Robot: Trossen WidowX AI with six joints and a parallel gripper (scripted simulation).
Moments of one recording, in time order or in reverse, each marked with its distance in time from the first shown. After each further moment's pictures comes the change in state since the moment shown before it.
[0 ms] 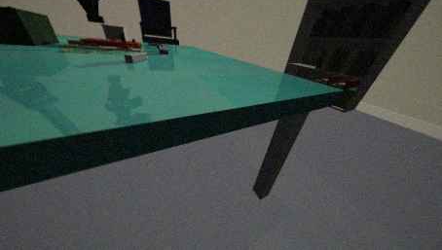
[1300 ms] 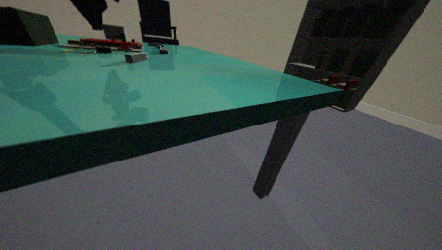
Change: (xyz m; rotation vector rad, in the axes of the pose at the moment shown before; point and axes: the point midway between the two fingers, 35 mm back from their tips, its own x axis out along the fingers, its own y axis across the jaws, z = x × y) arm 0.033 0.000 -0.001 -0.001 -0.002 -0.001
